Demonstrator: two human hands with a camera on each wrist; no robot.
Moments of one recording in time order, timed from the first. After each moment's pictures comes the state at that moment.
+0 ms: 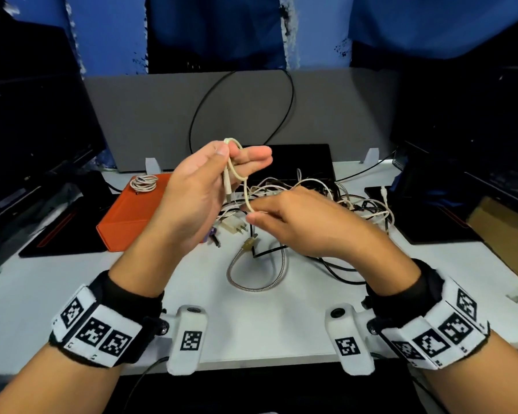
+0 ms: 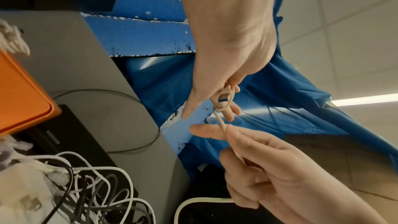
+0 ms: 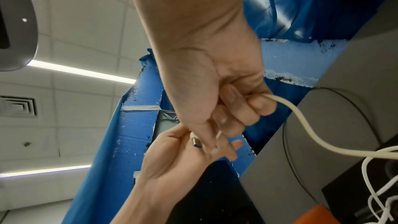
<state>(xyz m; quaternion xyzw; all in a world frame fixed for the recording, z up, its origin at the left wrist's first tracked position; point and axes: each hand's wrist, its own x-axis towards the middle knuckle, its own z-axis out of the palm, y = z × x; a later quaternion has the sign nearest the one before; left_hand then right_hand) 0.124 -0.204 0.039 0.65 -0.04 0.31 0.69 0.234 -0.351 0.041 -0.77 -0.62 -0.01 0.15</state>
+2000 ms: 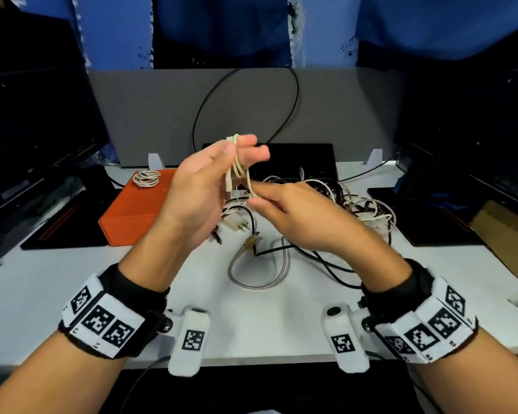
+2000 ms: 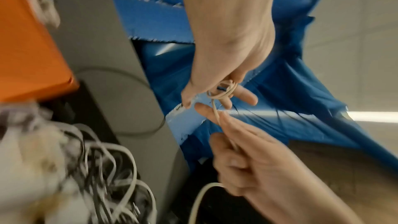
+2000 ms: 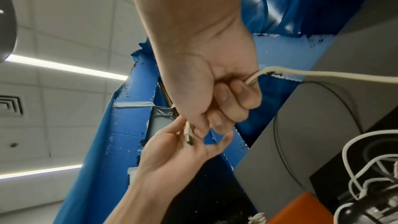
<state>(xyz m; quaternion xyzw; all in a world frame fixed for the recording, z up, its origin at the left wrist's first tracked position) 0.127 -0.202 0.036 0.64 0.00 0.34 0.68 0.242 -0.337 0.031 -0.75 -0.62 0.00 0.24</state>
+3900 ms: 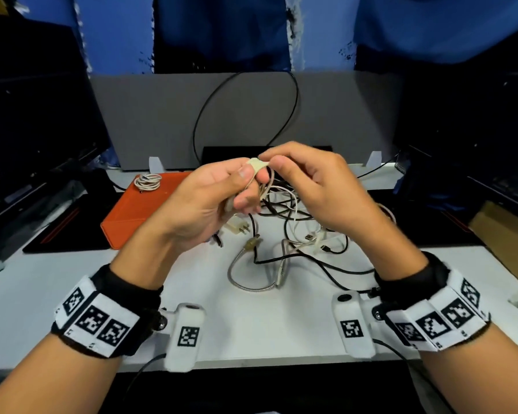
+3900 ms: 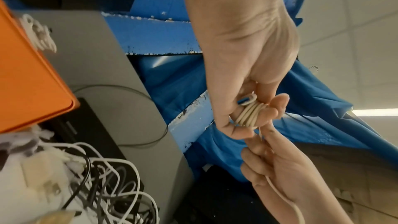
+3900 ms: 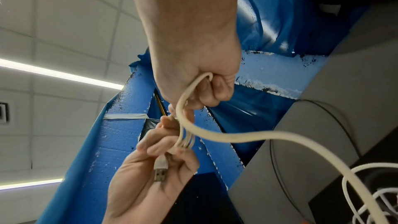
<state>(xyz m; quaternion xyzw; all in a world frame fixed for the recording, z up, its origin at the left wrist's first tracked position) 0.117 -0.197 0.036 0.73 -0.07 0.20 0.65 0.251 -0.348 0.046 -0.67 -0.57 -0.07 0.47</state>
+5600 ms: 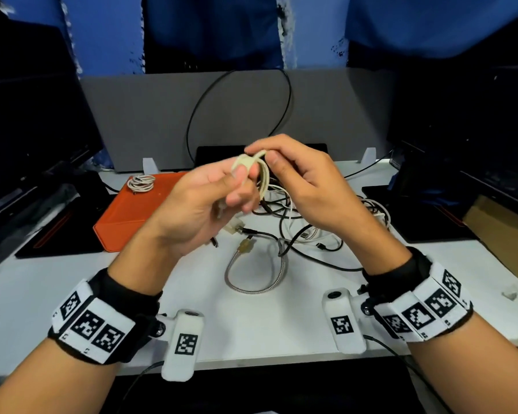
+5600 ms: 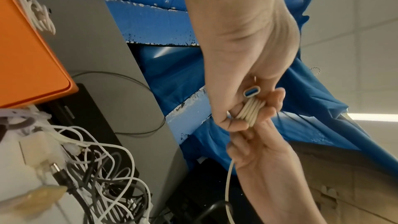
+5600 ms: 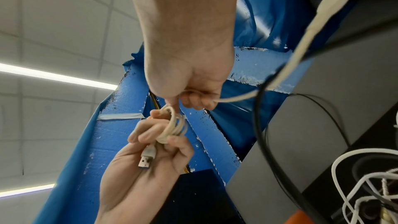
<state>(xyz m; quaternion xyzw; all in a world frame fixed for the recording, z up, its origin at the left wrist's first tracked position) 0.119 -0.201 0.036 0.68 -0.11 0.18 0.70 0.259 -0.340 0.039 -0.60 -0.61 -0.07 0.51</state>
